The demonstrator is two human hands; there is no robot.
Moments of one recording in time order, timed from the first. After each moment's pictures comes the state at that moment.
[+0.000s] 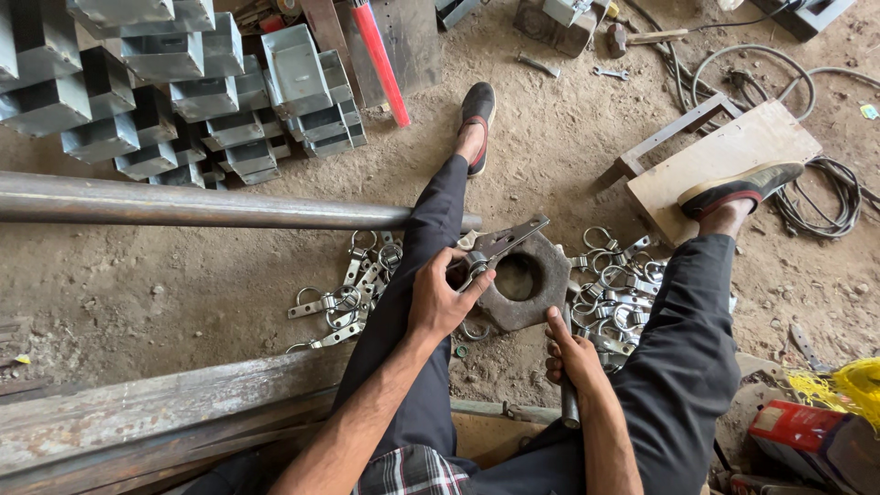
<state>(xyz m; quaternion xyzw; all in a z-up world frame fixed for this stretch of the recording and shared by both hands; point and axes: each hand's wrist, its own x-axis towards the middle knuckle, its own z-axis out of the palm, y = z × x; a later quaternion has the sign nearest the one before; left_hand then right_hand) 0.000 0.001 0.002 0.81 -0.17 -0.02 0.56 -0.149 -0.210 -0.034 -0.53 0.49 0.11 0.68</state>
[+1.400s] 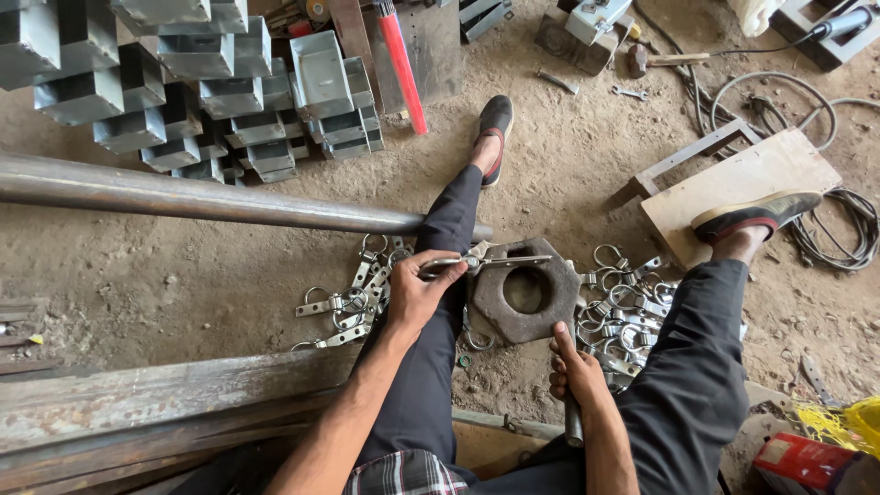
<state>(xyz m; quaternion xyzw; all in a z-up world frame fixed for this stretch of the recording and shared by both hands) 0.021 0.034 0.001 0.74 -0.09 -0.05 0.66 -0.148 -0.210 -0.030 -0.54 0.48 0.13 0.68</state>
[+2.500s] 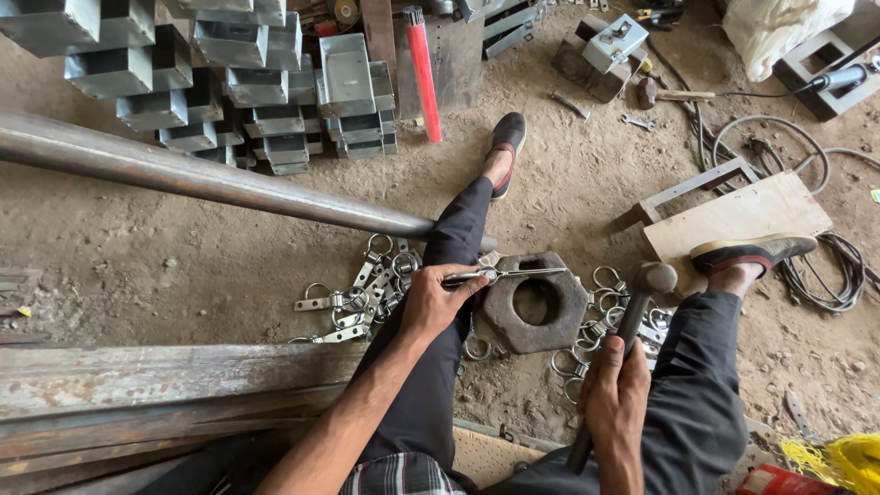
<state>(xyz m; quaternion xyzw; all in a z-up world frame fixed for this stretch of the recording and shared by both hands) 0.017 0.034 -0.001 0.78 -0.15 -0.04 0.60 -0.146 -0.176 0.090 -0.72 0.30 -0.13 0.61</state>
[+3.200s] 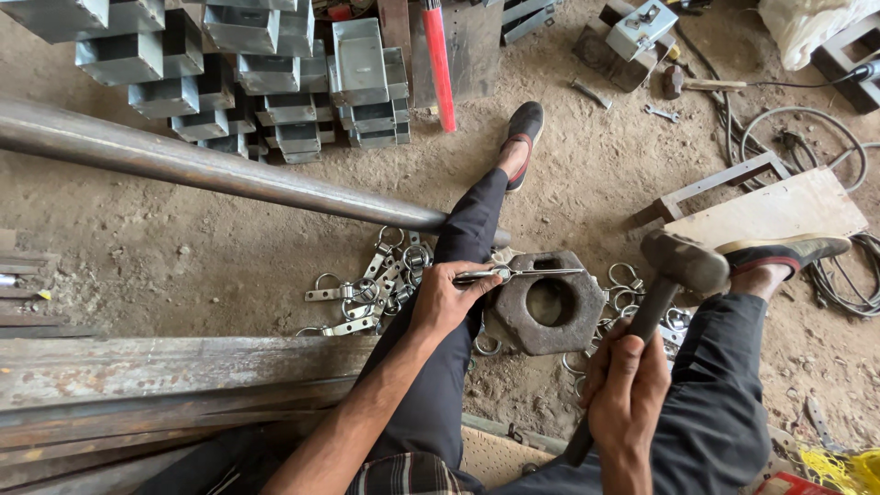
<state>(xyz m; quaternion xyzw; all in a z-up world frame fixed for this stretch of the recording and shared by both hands) 0.017 0.033 0.000 0.77 -0.13 -0.05 0.62 -0.128 -0.151 0.128 -0.73 0.17 -0.20 0.63</state>
